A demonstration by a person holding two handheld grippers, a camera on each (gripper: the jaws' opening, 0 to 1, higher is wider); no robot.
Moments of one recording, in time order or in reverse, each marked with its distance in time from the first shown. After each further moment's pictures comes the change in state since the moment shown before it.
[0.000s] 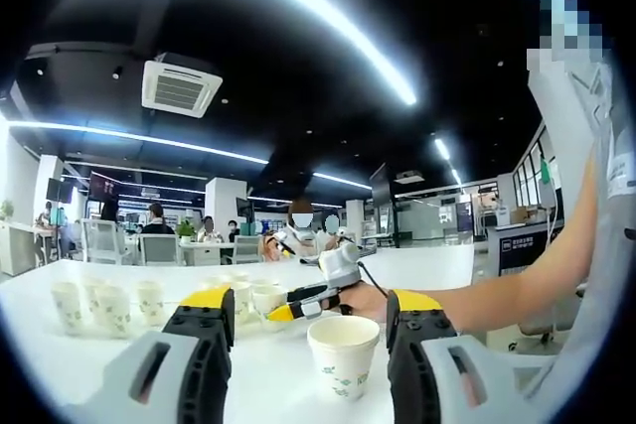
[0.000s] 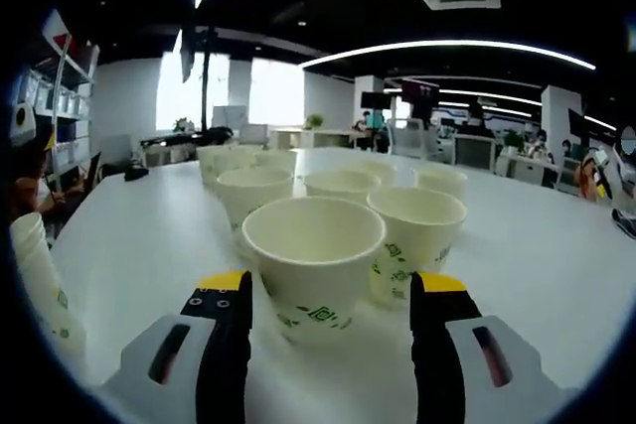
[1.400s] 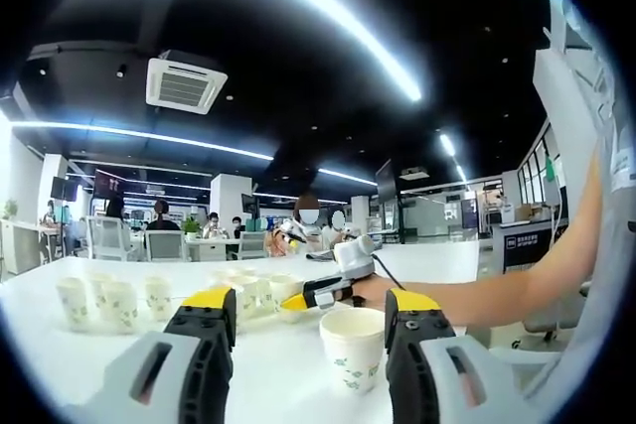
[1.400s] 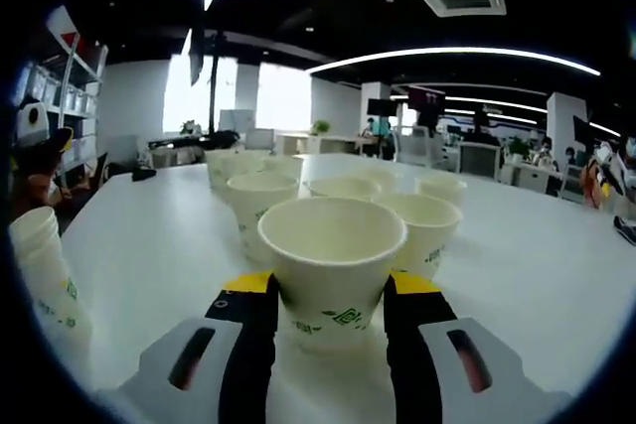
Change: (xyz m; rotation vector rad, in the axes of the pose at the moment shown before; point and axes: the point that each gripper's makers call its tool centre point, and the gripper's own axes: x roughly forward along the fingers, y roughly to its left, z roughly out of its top) left arm -0.004 0.010 -0.007 0.002 0.019 0.024; right arm 0.005 -0.027 0.009 -0.019 -0.029 0.027
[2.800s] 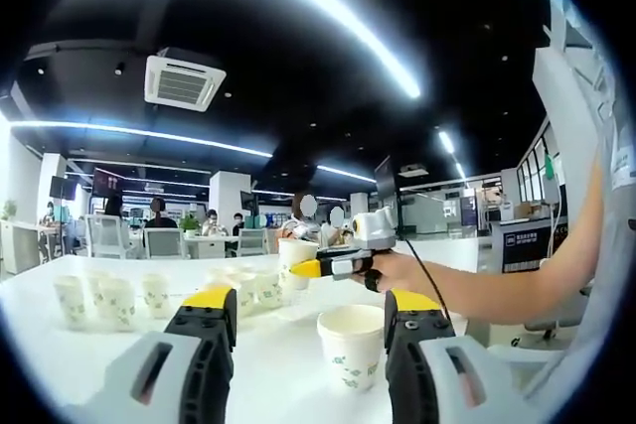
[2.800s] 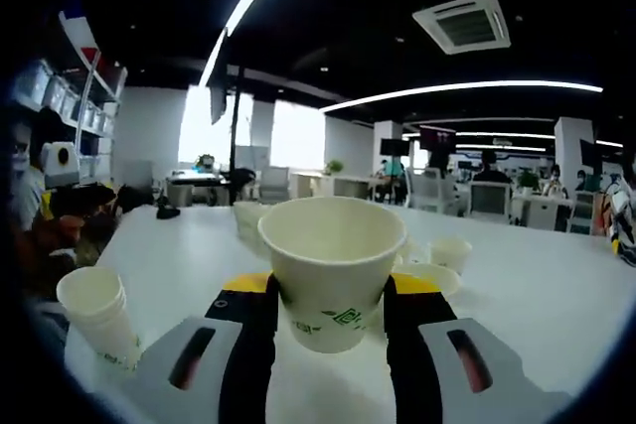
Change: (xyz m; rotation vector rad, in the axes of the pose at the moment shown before) left arm 0.004 -0.002 -0.006 0.001 0.015 -0.004; right arm -0.041 0.025 0.069 -0.033 -0.190 0.063
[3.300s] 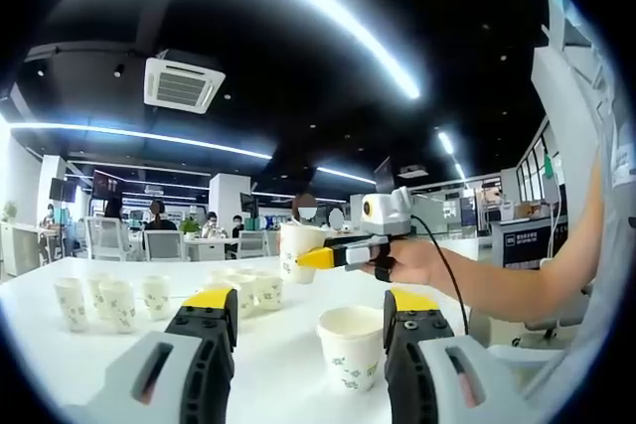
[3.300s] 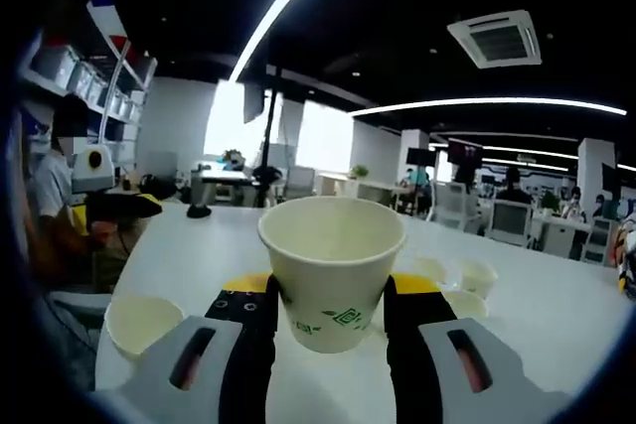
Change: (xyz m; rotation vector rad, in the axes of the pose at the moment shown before) left arm -0.002 0.000 0.003 0.005 -0.011 0.000; right arm -0.009 0.058 0.030 -0.082 0.000 0.107
